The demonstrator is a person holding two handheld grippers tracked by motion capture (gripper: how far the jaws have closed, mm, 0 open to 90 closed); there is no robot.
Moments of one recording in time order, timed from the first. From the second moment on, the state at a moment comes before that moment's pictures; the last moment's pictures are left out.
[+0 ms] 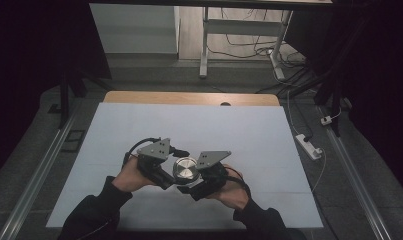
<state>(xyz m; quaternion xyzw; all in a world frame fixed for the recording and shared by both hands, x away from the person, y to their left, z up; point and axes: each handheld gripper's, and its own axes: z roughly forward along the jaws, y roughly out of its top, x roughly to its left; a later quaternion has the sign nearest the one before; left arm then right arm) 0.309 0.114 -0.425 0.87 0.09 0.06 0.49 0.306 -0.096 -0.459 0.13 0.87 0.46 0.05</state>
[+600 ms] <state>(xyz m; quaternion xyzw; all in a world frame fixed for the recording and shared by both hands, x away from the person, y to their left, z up) 0.312 0.130 -0.407 0.84 0.11 0.04 0.53 0.310 -0.102 -0.456 0.15 0.86 0.48 0.07</state>
